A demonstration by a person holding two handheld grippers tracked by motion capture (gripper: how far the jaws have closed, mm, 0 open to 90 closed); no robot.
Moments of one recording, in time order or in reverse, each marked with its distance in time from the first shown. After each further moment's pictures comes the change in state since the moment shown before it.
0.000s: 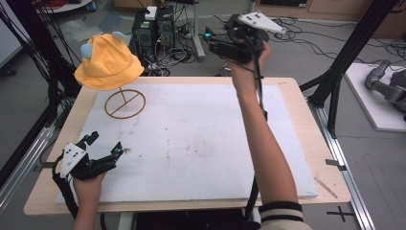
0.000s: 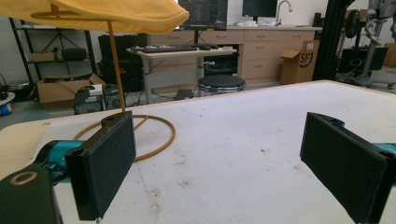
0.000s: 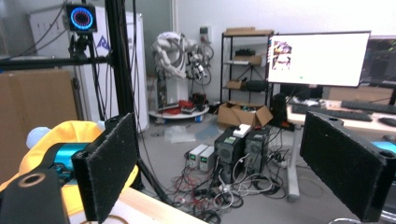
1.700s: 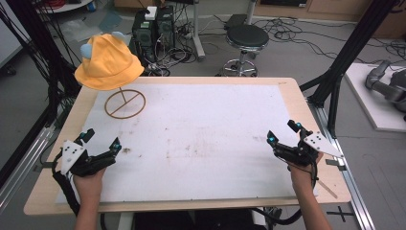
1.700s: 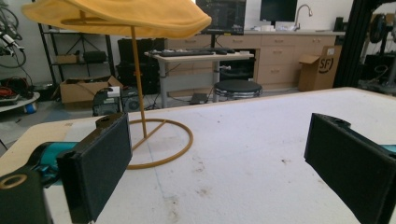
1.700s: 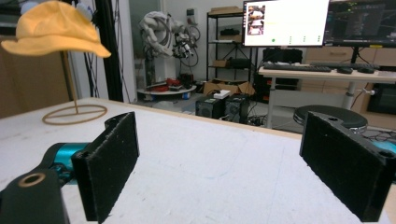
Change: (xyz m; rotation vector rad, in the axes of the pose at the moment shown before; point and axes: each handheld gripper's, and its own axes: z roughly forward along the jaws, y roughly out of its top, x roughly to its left) left arm 0.001 0.000 0.008 -0.013 0.066 0.009; right arm -0.090 -0.218 -0.206 0.045 -0.032 -0.006
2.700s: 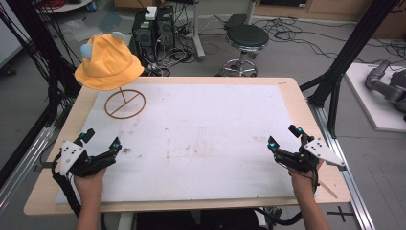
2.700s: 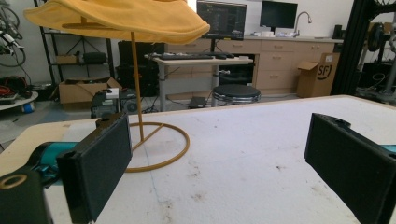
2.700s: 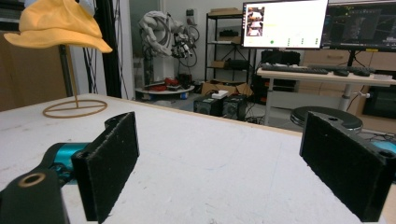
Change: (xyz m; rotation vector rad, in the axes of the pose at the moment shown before) left arm 0.000 0.004 -0.003 -0.021 0.008 -0.041; right arm 0.002 -0.008 -0.012 -0.005 -0.011 -0.012
